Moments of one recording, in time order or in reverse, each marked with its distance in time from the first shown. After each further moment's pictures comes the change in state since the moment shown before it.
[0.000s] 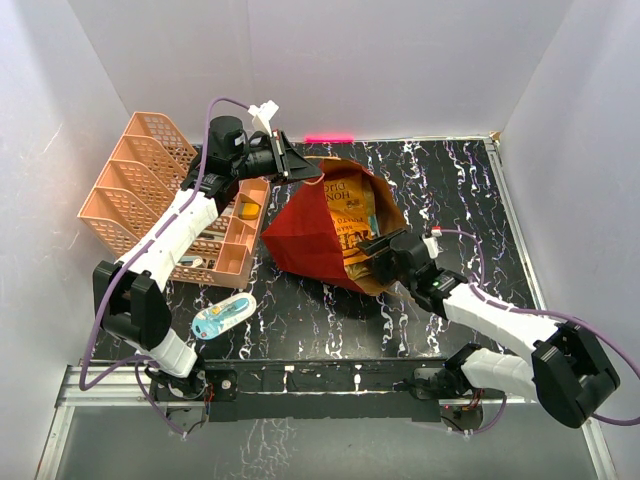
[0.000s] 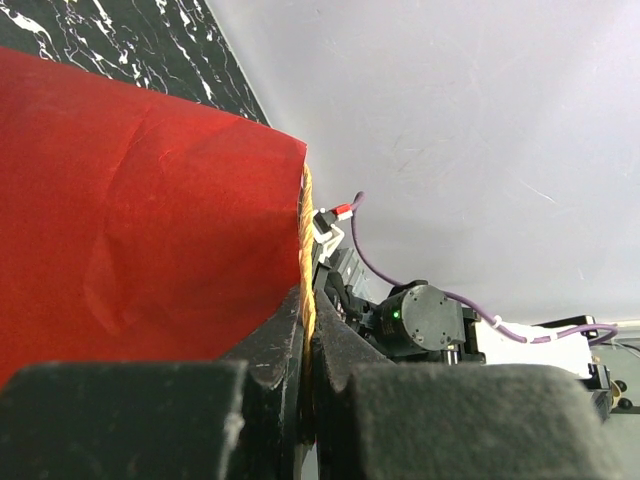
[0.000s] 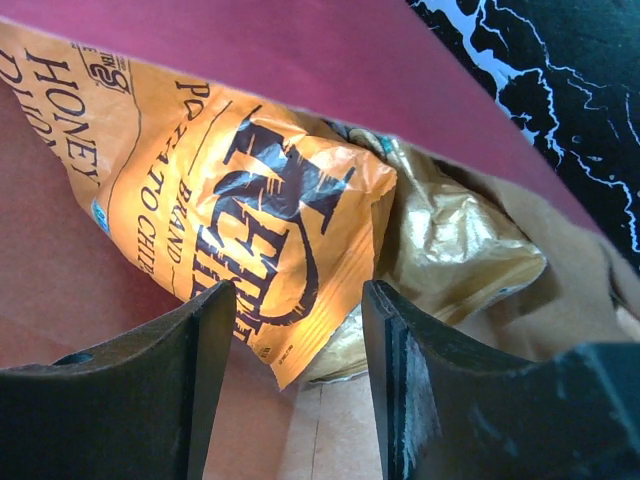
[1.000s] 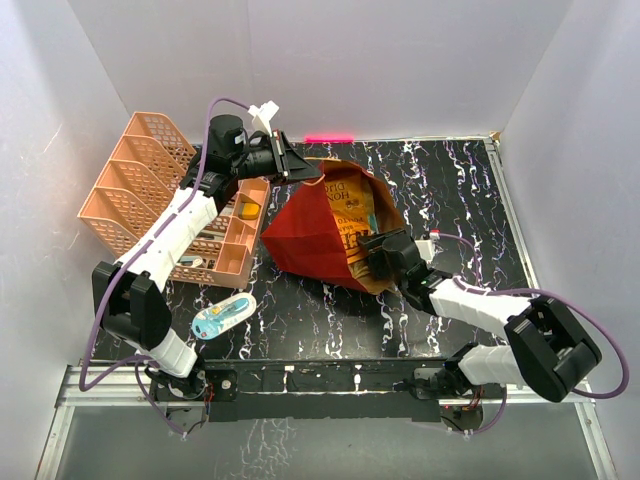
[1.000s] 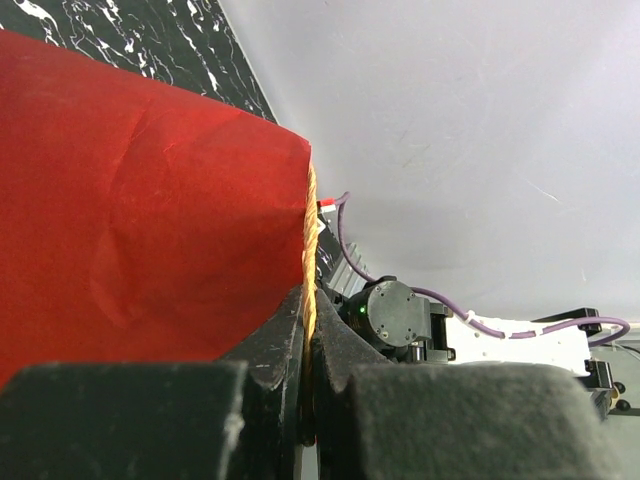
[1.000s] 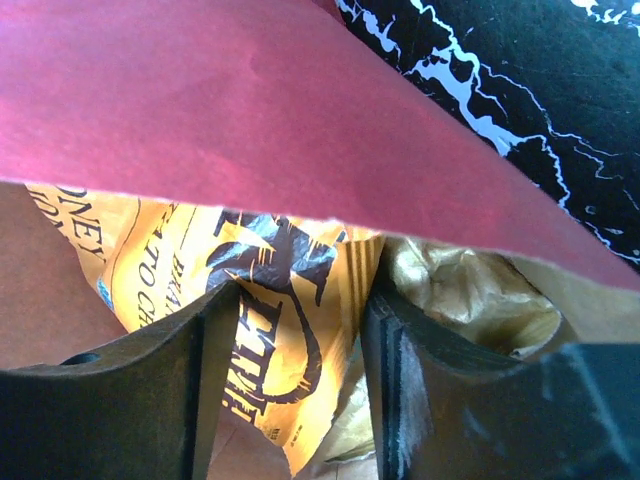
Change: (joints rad) left arm 0.000 0.000 0.023 -0.056 -0.003 0.014; right arm 0.005 0.149 -0.040 0.209 0.110 0.075
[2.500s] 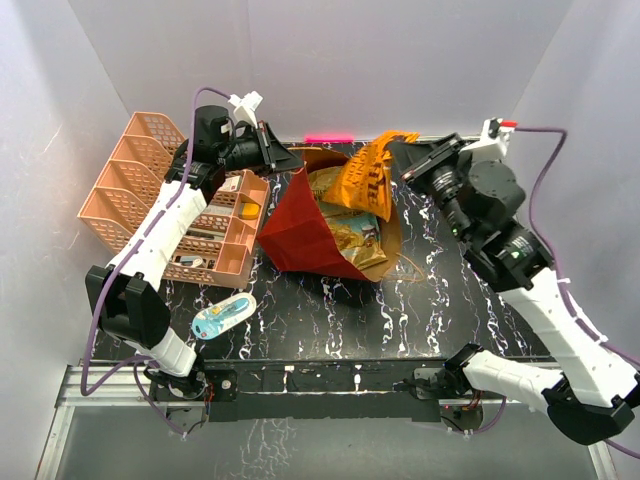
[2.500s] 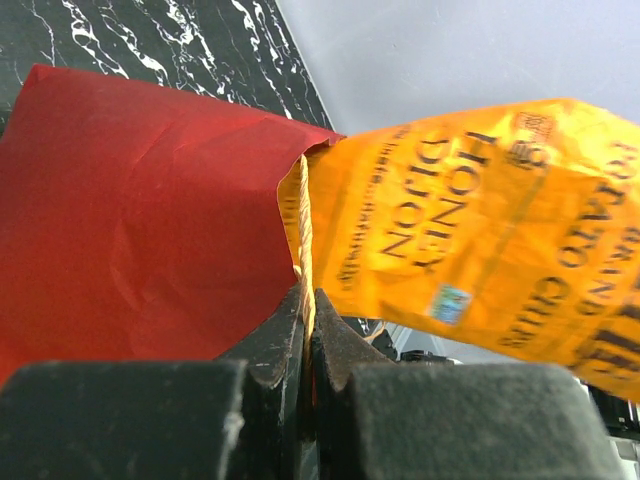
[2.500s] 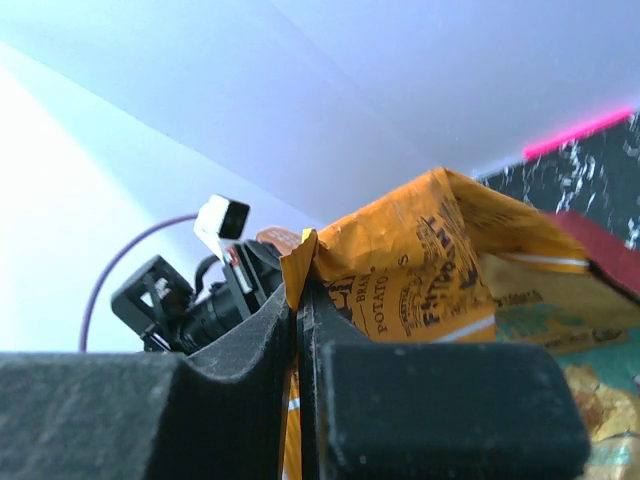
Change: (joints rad) left arm 0.065 0.000 0.091 -0.164 -0.085 0.148; right arm 0.000 -0.256 0.811 -0.457 -0.006 -0.652
